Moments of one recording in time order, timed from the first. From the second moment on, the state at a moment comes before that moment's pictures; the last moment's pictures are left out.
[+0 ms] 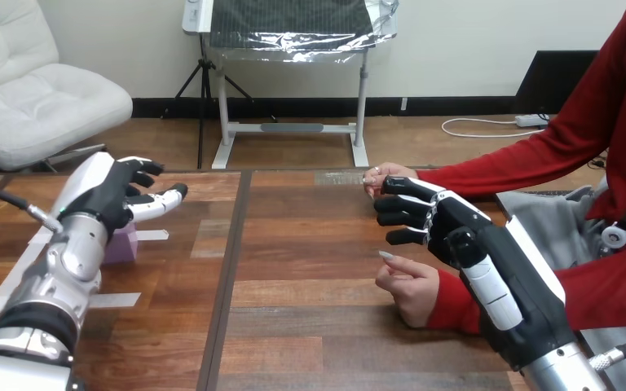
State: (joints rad) left arm -0.80 0.45 -0.15 1.28 0.45 -0.19 0.08; right arm 0.18 -0.20 0.00 -0.10 0.14 -0.35 0.39
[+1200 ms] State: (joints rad) left arm -0.81 0.48 -0.23 1.31 0.53 -0.13 0.19; right arm 0.18 -0.21 0.00 -0.11 0.14 -0.35 0.39
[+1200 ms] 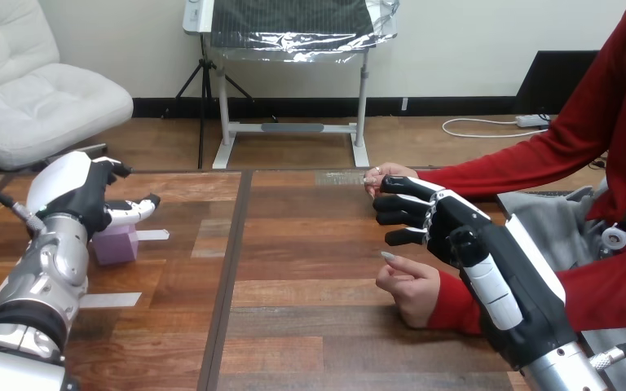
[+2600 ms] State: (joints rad) left arm -0.82 0.48 -0.38 1.33 0.64 -0.01 0.10; right arm 0.18 -0.24 0.00 -0.11 0.14 -0.35 0.41
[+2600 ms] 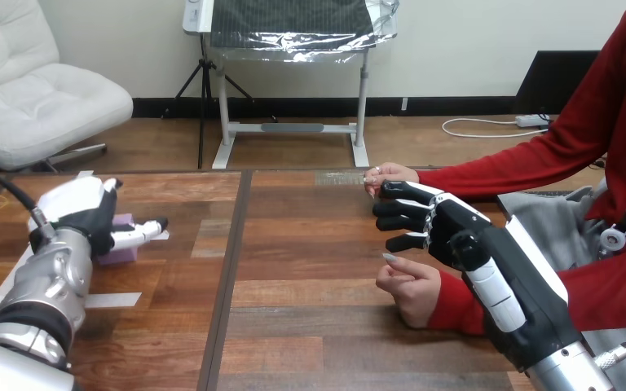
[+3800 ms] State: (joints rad) left arm -0.83 0.46 -0.42 1.33 0.64 0.05 -0.05; right arm 0.18 -0.24 0.00 -0.11 0.16 -0.35 0.42
